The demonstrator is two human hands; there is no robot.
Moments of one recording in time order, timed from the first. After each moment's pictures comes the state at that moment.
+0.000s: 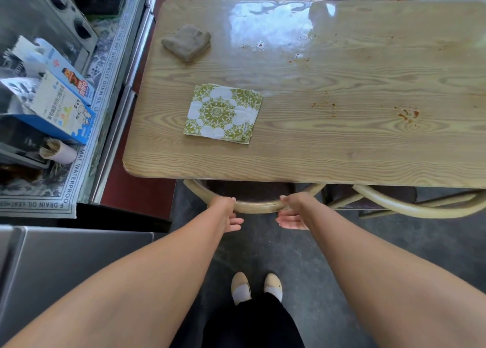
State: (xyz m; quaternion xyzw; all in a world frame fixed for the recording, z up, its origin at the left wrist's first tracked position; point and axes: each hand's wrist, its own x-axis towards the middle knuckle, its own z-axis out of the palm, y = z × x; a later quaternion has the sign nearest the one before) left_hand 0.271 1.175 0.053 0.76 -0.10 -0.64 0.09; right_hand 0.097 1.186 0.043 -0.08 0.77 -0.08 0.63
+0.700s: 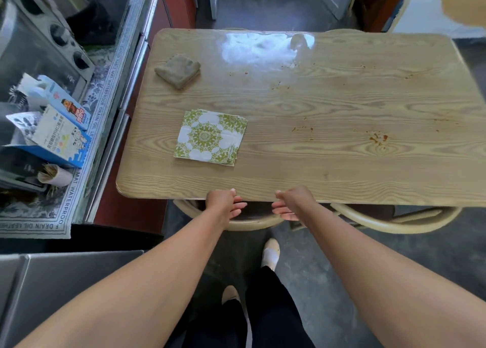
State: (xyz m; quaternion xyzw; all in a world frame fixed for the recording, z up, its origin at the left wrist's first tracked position) left_hand 0.230 1.145 0.109 0.73 -0.15 -0.63 0.22; right_hand 0.066 1.159 0.106 -0.19 0.77 -0.16 0.59
